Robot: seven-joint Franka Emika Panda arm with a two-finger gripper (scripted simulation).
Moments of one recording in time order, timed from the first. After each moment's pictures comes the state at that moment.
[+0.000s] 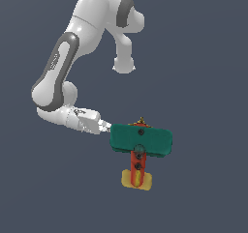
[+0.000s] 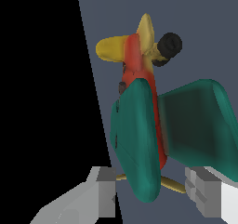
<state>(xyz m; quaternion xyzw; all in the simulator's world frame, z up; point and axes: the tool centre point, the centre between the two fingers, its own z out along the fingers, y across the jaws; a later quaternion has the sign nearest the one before) 0.038 -0.064 0.148 -0.75 0.16 -0.01 0.64</state>
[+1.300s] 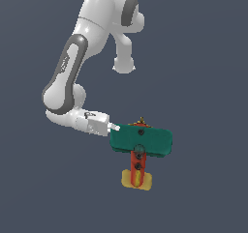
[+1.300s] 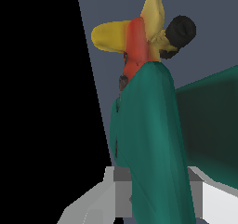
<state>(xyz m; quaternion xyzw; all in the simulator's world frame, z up) 0.045 -0.029 0.143 -0.75 0.16 -0.01 0.64</state>
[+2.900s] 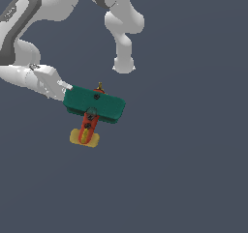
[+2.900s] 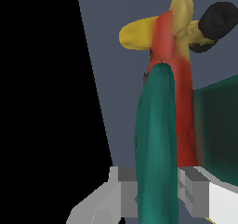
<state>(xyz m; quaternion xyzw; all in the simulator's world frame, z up) -0.082 -0.218 0.248 -0.75 0.16 0.00 0.64</state>
